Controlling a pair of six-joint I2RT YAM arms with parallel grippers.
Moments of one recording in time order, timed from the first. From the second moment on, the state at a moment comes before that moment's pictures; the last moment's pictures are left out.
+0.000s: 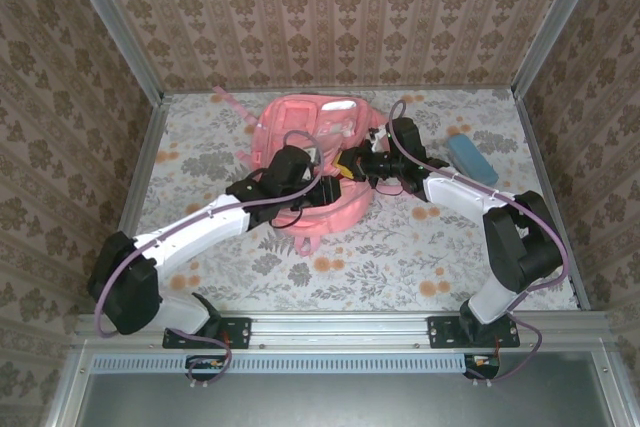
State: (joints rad) left arm -0.81 1.39 1.00 -0.29 0.14 -0.73; right arm 0.42 1.64 1.03 0.11 -0.68 1.24
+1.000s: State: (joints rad) left arm -0.85 1.45 1.08 -0.47 0.01 -0.66; right arm 0.42 1.63 1.03 0.06 -0.65 1.20
